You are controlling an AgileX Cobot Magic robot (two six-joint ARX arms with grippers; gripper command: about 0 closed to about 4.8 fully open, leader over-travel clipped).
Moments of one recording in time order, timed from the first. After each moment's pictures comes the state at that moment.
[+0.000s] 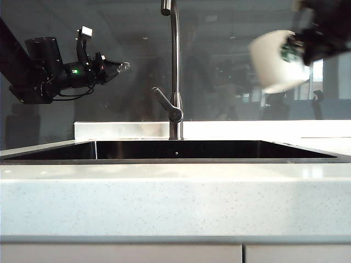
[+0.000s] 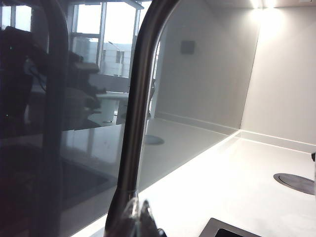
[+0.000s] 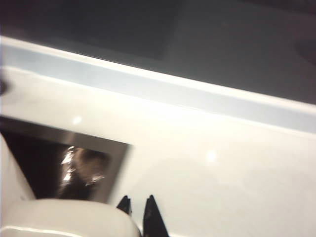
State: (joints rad) left arm -0.04 2.45 1.97 1.08 0.96 -0.55; right arm -0.02 1.50 1.11 0.11 -0.06 -0.17
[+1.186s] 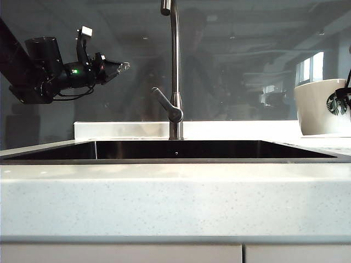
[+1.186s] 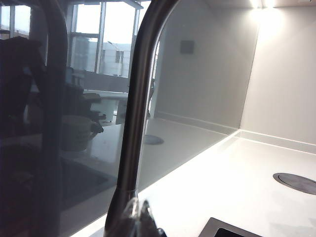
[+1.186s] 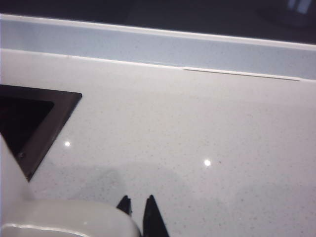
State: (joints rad) left arm -0.04 2.45 1.97 1.08 0.96 -0.56; right arm -0.21 1.57 0.68 0.70 -0.19 -0.12
